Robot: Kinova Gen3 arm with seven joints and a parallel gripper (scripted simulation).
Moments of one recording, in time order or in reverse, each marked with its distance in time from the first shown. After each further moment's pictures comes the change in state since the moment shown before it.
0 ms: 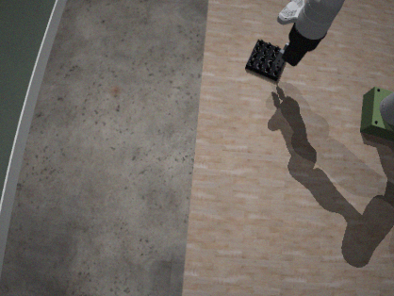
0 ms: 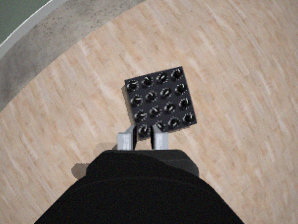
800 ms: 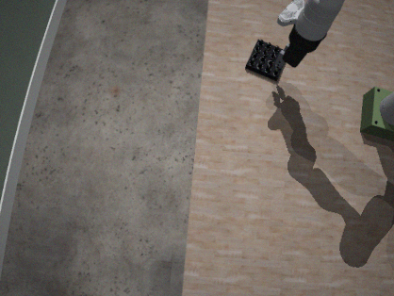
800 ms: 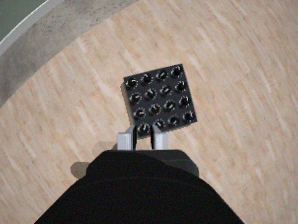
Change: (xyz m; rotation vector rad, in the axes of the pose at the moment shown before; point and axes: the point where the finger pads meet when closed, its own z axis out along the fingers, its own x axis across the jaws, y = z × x) arm 0.001 0.003 0.004 -0.008 0.003 0.000
